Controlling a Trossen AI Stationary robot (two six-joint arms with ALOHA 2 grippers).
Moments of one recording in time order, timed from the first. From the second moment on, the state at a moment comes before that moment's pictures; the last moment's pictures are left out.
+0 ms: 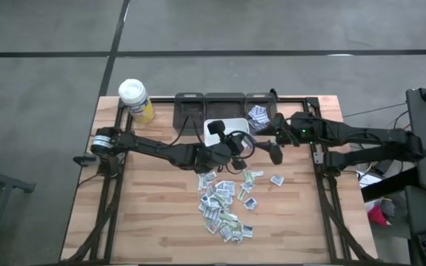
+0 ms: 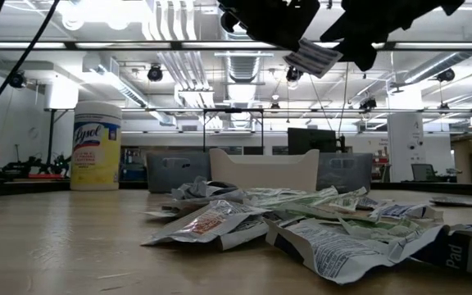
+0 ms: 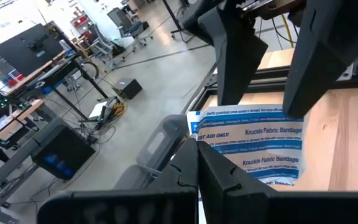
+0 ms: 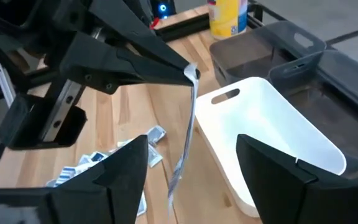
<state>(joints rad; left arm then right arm) -0.12 1.85 1.50 0.06 -0.84 0.24 -0.16 0.94 0.77 -0.28 -0.03 0.26</state>
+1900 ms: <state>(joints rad) -0.16 1.68 1.40 -0.82 -0.98 -0.60 -0.65 1.23 0.78 -0.36 0.08 0.40</state>
